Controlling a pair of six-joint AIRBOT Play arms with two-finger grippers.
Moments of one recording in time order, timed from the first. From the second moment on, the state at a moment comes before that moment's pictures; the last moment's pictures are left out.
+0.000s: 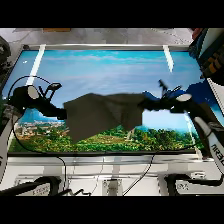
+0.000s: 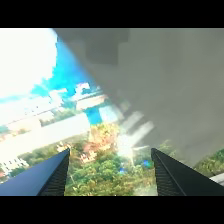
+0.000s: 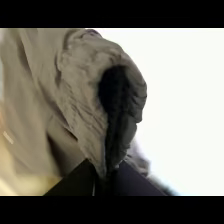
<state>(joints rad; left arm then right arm) 0.01 -1.34 1.16 1.40 -1.26 -1.18 -0.11 -1.43 1.05 -0.52 0.97 1.03</state>
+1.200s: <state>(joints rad) 0.01 -1.20 1.19 1.40 -1.24 -1.18 -1.49 -1.24 1.28 -1.31 1.39 1.75</state>
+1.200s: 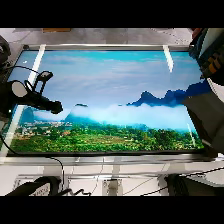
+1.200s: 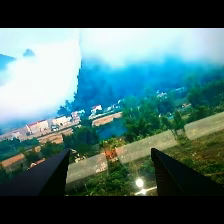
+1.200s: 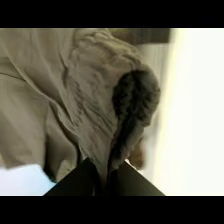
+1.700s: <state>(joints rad) 0.01 -1.20 1.19 1.40 -1.24 -1.18 -1.49 -1.22 1.27 -1.36 1.35 1.78</state>
